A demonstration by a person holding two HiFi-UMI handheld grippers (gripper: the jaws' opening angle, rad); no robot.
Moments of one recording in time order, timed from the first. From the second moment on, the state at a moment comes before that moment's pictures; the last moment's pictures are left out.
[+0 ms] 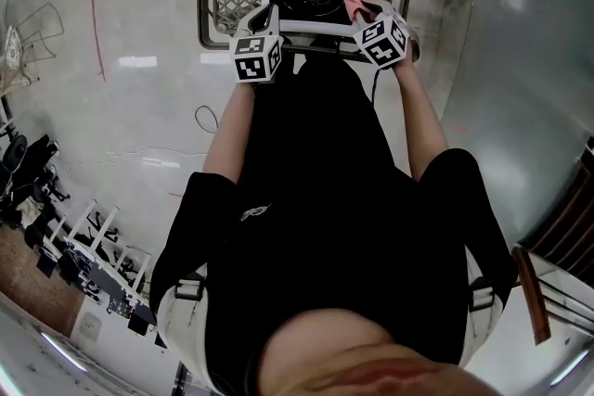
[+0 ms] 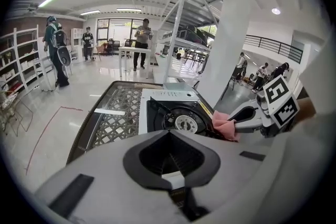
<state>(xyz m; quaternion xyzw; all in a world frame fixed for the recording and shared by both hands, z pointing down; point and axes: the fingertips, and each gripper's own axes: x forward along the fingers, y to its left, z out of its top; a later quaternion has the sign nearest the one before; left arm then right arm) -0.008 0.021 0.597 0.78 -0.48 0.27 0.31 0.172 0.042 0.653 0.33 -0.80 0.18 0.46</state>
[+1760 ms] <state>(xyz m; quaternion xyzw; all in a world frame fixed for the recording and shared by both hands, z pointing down) -0.194 0.028 0.591 0.68 -0.60 0.19 0.37 -0.051 -0.054 0.663 0.16 -0.83 0.07 0.54</state>
